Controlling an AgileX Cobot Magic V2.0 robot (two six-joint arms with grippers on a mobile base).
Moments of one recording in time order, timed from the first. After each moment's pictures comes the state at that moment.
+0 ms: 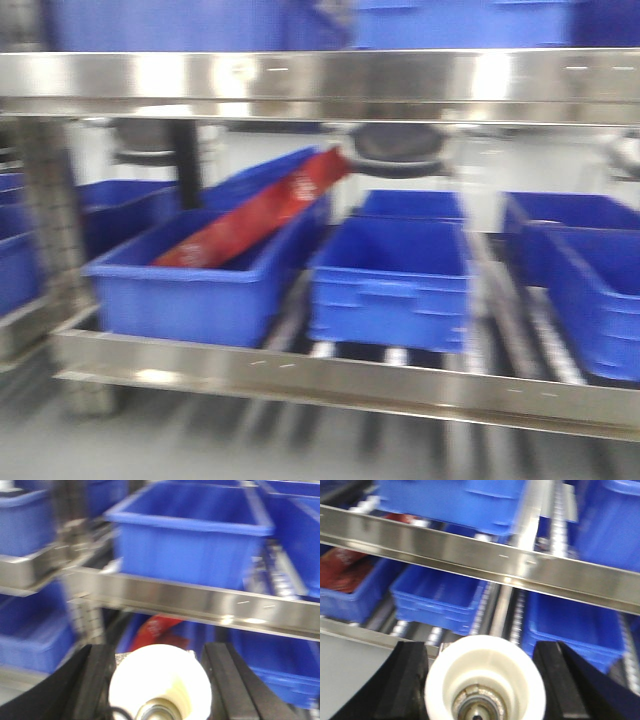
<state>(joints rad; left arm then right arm) 0.12 1.39 -1.69 -0.05 0.69 0.05 -0.01 1.24 -1.51 0.15 0.86 -0.18</state>
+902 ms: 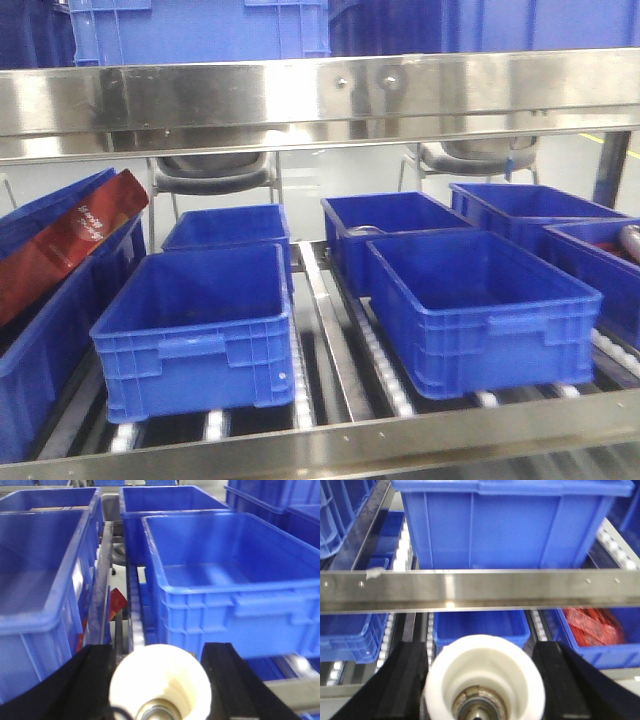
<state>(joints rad) 0.12 1.39 -1.69 -0.06 0.69 0.05 -0.01 1.24 -1.51 0.15 0.86 -0.18</state>
